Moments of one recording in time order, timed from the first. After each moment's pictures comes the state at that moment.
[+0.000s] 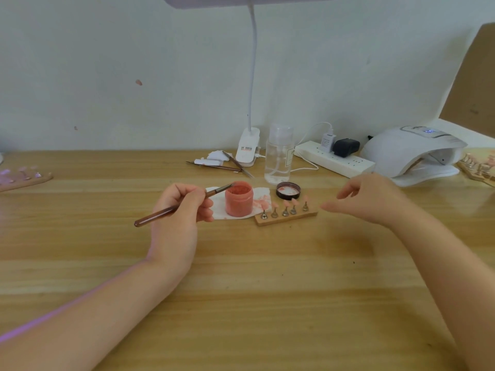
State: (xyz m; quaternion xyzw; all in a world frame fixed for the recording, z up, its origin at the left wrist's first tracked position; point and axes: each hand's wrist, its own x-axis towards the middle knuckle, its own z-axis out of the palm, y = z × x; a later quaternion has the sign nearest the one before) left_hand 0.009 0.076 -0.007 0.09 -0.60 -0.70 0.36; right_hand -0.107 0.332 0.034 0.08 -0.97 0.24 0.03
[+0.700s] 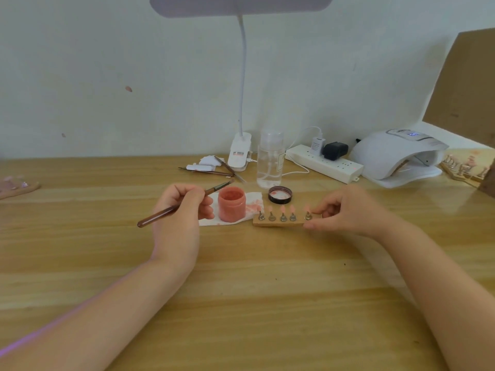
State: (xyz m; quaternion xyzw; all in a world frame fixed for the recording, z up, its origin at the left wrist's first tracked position) left_hand -0.002 0.084 0.001 0.10 -0.59 -0.72 0.37; right_hand -0.113 0.337 0.013 0.27 -0.91 0.33 0.00
